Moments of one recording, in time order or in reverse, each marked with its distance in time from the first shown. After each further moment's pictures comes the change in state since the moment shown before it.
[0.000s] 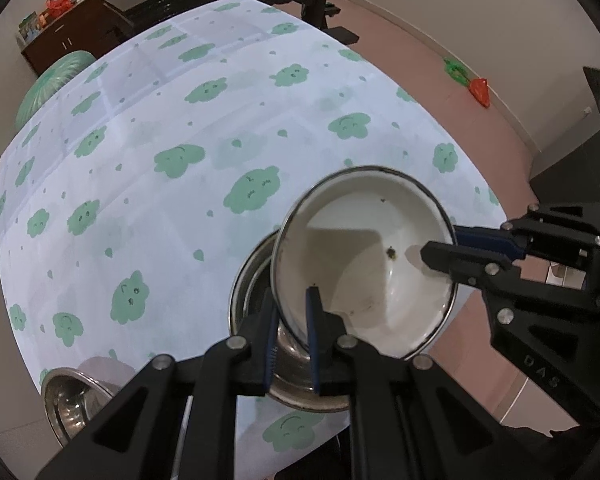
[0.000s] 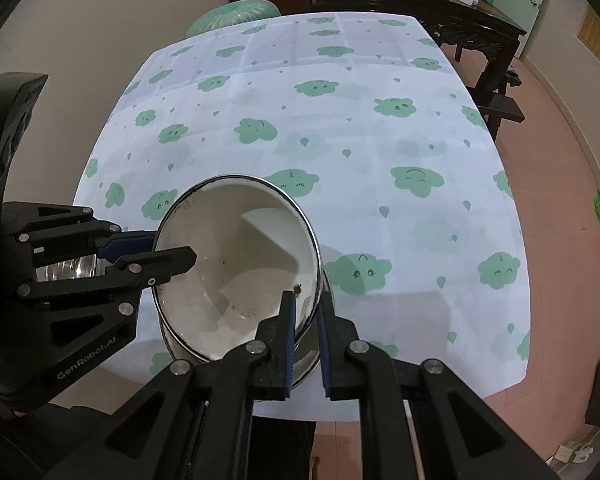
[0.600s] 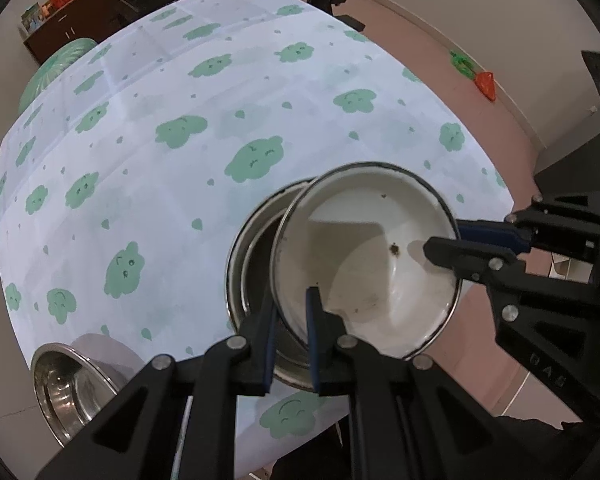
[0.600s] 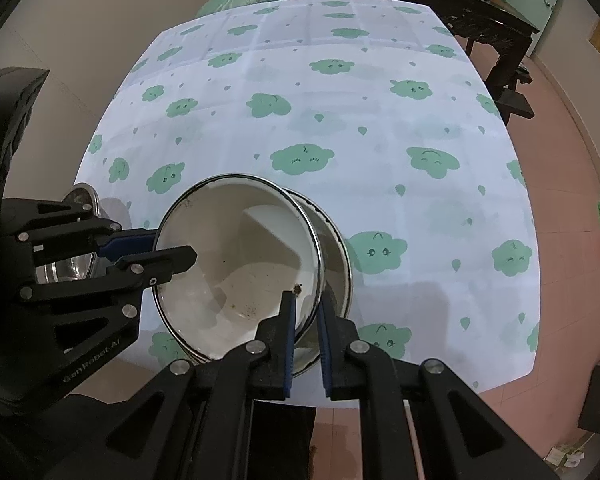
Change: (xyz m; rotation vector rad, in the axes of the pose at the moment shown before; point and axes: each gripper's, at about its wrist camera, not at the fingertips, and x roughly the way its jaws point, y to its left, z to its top) left arm 0.012 0.001 -0.021 -0.017 0.040 0.011; right arm 0.012 0.011 -0.013 -0.033 0.051 0.009
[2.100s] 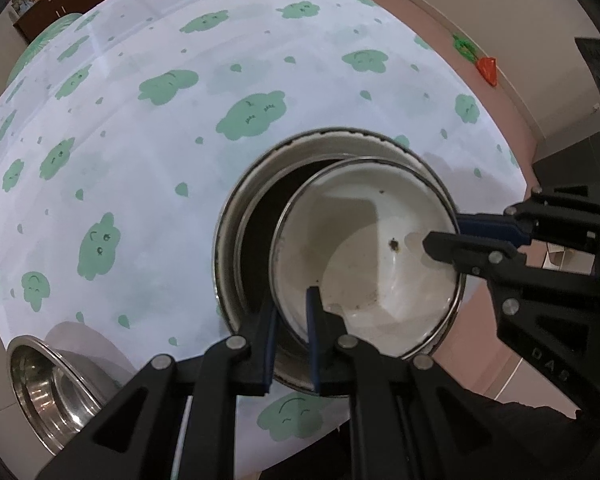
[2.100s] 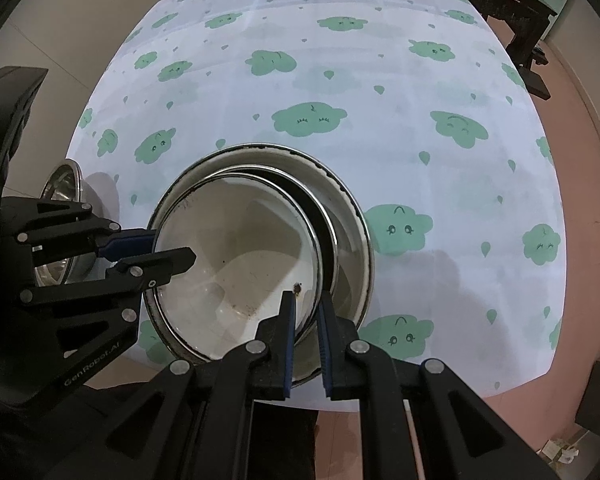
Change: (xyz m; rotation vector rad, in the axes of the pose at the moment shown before) left arm 0.040 0.007 -0.009 -0.011 0.092 -0.029; right arm 0.043 0.000 0.000 -0.005 0.113 0.022
